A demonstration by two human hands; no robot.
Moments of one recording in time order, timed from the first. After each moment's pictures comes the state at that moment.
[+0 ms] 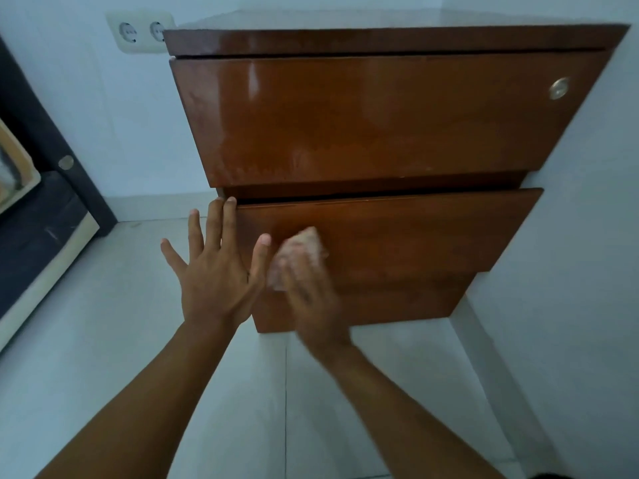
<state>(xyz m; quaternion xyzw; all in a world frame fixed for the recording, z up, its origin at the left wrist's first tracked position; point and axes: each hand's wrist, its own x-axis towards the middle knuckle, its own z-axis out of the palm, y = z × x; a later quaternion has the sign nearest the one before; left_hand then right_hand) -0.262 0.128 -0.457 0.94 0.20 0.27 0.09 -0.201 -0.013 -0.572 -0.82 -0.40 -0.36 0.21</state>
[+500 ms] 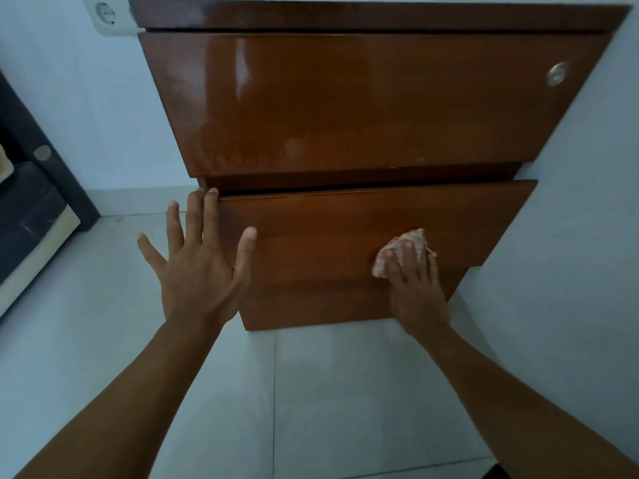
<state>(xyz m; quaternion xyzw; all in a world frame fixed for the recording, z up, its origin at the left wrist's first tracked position) -0.259 0.125 -0.462 0.93 0.21 0.29 0.09 -0.106 -0.182 -0.617 -0.89 -0.29 -0.33 0.08</state>
